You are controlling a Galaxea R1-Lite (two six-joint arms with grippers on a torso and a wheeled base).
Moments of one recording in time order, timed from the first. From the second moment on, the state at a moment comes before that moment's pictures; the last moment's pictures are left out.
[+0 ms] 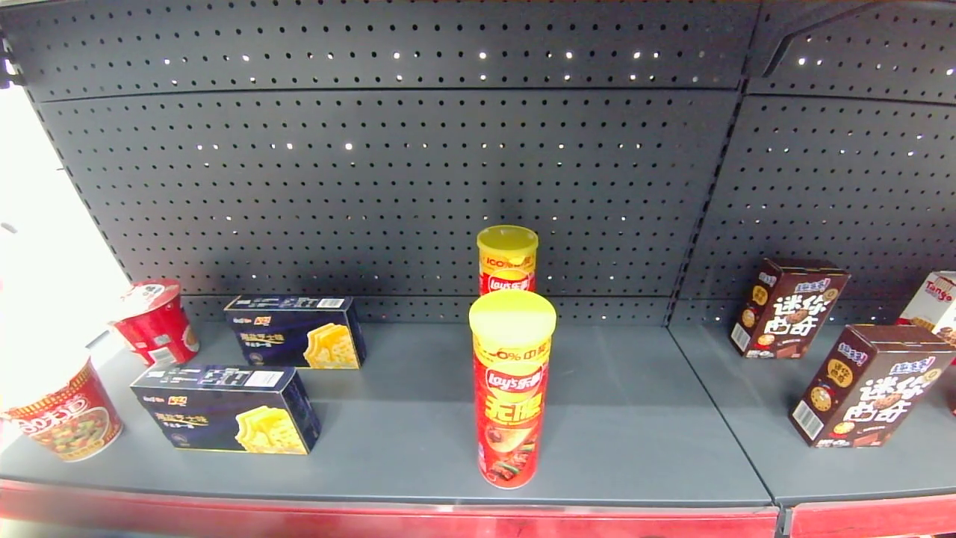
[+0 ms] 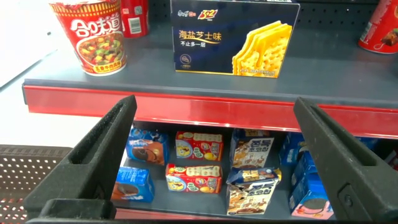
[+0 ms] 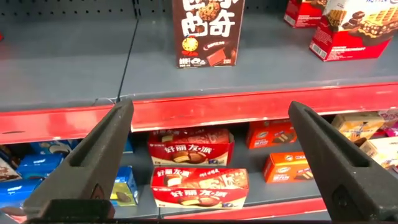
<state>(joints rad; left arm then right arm) 0.00 0.00 0.00 0.00 0.07 -0.05 -0.12 0.02 0.00 0.01 -0.01 0.00</state>
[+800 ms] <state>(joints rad) 0.00 0.00 0.00 0.00 0.07 -0.05 -0.12 0.02 0.00 0.01 -0.01 0.00</state>
